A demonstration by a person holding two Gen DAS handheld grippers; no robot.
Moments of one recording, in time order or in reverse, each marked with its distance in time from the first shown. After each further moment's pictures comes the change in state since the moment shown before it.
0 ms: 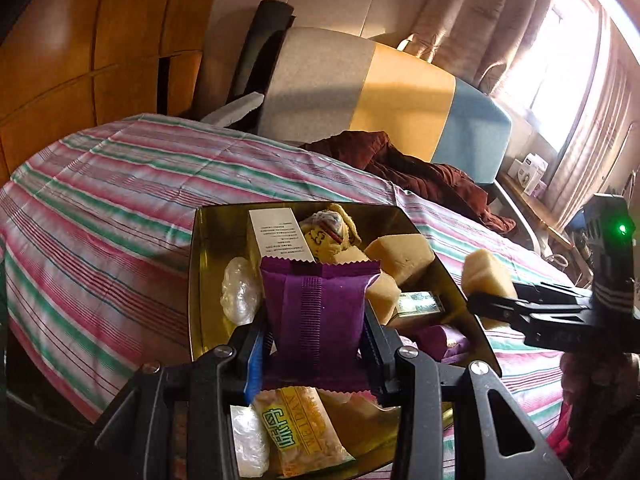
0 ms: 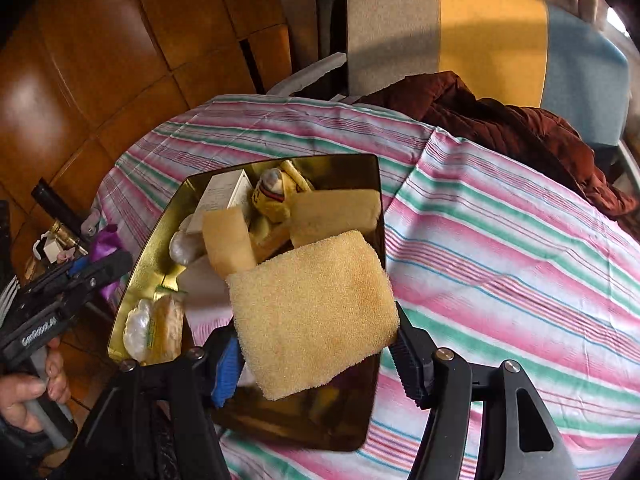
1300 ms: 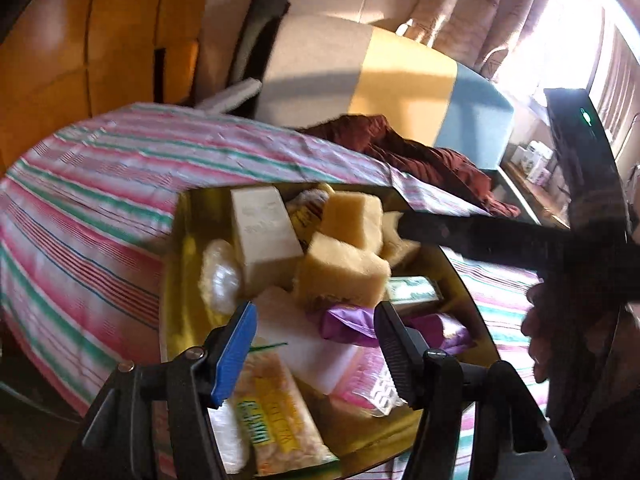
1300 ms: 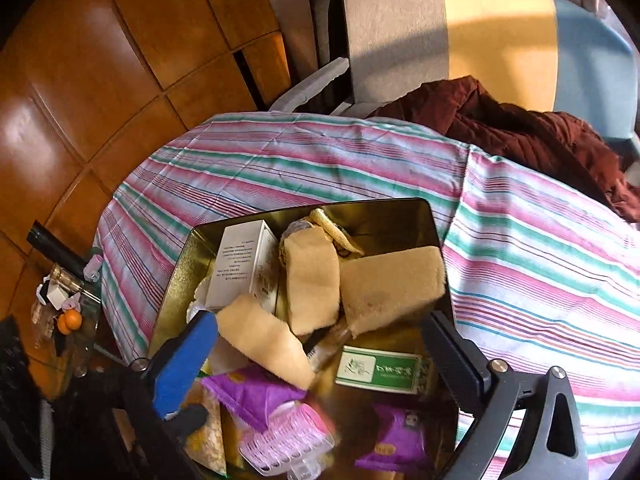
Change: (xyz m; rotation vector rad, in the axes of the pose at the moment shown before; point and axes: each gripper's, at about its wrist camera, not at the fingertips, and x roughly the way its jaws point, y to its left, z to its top) left arm 0.010 -0.020 -0.007 0.022 0.029 0.042; right arm 0.034 0.035 0.047 0.068 -0.038 0.011
